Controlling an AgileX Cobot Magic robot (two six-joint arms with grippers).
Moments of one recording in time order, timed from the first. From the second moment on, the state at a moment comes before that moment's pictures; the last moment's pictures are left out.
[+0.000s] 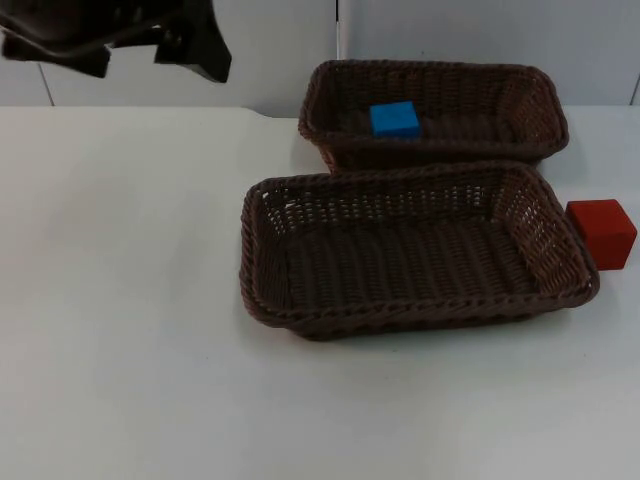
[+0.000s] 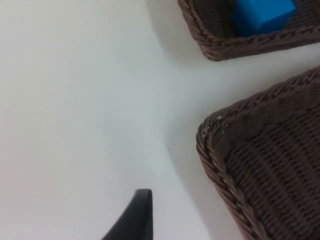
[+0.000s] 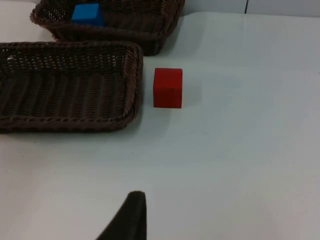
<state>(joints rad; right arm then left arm) 0.12 0.00 -0.52 0.00 1.08 -0.03 -0.26 1.57 -1.10 -0.40 0.47 0.34</state>
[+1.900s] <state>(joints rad) 0.12 0.00 -0.52 0.00 1.08 -0.02 -0.26 0.86 -0.61 -0.41 0.50 0.28</state>
